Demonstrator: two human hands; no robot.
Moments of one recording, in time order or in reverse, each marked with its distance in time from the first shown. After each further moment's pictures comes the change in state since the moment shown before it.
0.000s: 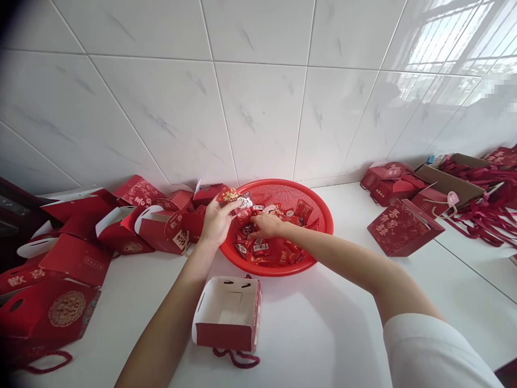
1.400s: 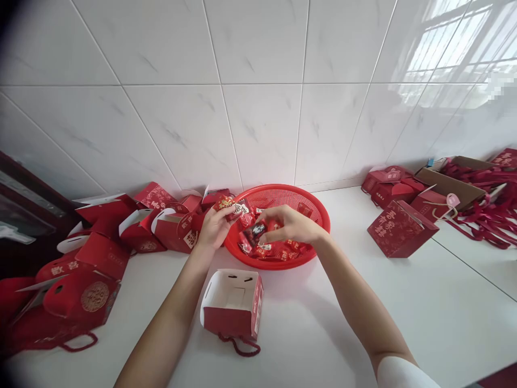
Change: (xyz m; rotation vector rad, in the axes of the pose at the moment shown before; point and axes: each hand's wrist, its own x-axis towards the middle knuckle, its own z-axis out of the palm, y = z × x) left_hand -0.016 0.016 -0.012 -0.083 -0.045 -0.067; right_hand -0.113 -0.006 -0.057 0.937 0.173 -0.278
